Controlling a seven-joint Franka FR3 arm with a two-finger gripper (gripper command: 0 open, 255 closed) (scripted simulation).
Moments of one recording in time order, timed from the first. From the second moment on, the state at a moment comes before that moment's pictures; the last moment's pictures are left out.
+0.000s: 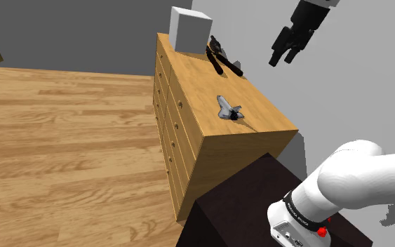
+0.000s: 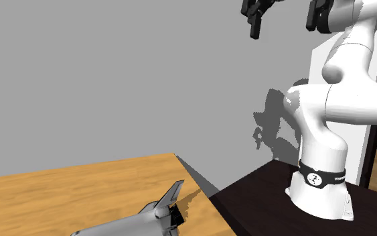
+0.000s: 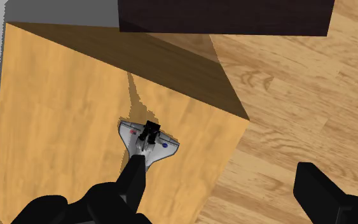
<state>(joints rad) -0.01 -0.77 -0.02 -2.26 -0.05 1.57 -0.04</state>
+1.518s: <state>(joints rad) -0.11 -0.17 -0.09 -2.28 -0.12 2.16 0.09</state>
